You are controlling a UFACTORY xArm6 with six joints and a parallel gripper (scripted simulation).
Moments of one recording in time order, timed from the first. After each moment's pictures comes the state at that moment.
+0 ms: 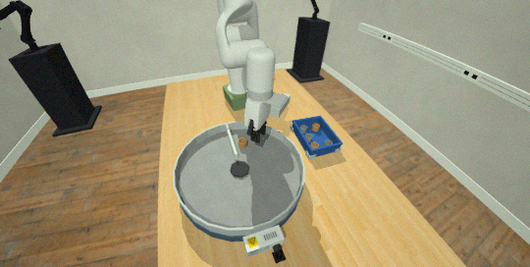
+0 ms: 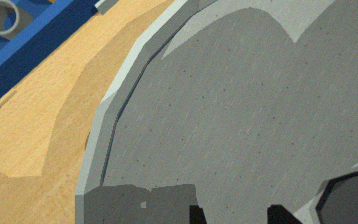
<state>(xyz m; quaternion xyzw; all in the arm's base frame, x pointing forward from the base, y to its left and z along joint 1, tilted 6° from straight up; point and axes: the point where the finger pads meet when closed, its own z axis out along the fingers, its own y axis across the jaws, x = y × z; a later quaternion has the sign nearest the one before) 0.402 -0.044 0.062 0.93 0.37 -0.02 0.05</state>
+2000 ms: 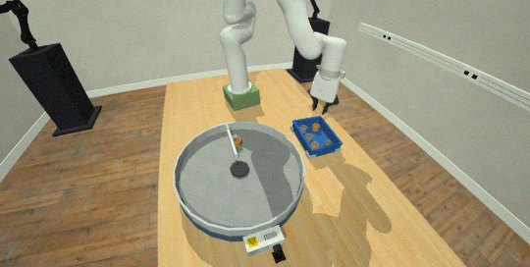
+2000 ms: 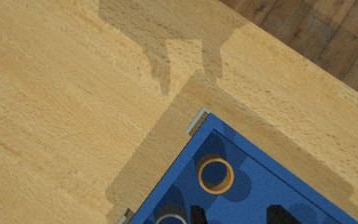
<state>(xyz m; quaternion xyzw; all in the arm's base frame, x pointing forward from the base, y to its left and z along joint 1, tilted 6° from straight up) 0.344 0.251 0.030 0.49 0.87 -0.05 0.03</state>
